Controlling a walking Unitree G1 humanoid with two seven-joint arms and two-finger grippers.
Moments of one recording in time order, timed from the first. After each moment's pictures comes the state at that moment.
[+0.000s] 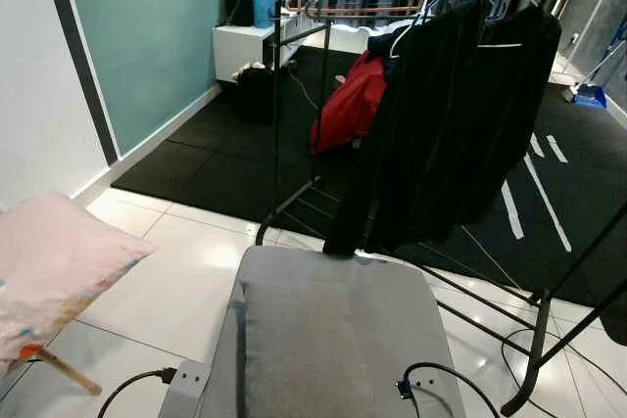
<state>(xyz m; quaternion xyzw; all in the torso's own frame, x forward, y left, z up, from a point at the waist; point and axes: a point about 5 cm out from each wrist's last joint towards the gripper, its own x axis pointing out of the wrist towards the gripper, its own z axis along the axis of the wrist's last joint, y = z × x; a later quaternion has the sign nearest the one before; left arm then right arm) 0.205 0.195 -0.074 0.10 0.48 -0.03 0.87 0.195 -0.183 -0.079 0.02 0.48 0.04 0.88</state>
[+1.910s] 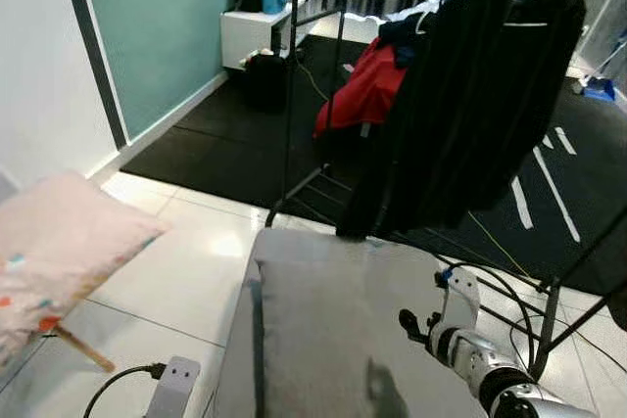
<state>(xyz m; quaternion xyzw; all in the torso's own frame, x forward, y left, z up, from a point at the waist) 0.207 0.207 -0.070 0.13 0.48 0.00 0.87 0.306 -0.225 0.011 0.13 0.34 -0.05 0.93</state>
